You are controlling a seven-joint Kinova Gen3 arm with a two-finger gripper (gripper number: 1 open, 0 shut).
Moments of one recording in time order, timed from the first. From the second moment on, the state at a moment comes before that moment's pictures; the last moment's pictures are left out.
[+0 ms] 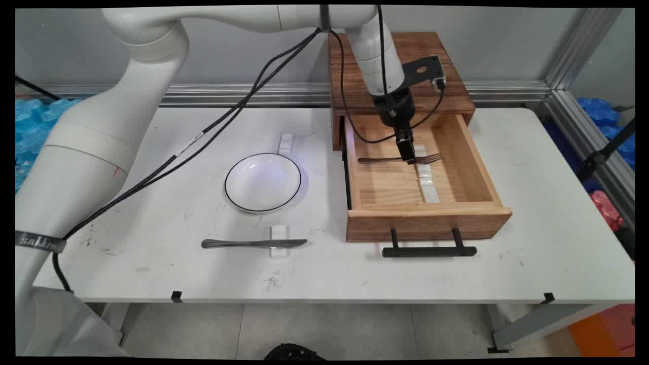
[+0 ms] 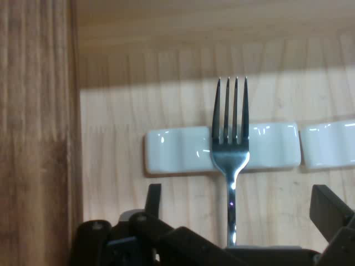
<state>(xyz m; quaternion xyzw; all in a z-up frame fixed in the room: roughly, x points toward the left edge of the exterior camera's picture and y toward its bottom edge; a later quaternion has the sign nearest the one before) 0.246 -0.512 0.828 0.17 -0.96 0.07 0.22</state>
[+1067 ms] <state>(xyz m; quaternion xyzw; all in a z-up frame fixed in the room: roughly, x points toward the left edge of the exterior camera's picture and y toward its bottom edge) 0.238 -0.489 0.861 0.18 -0.95 0.05 0.25</state>
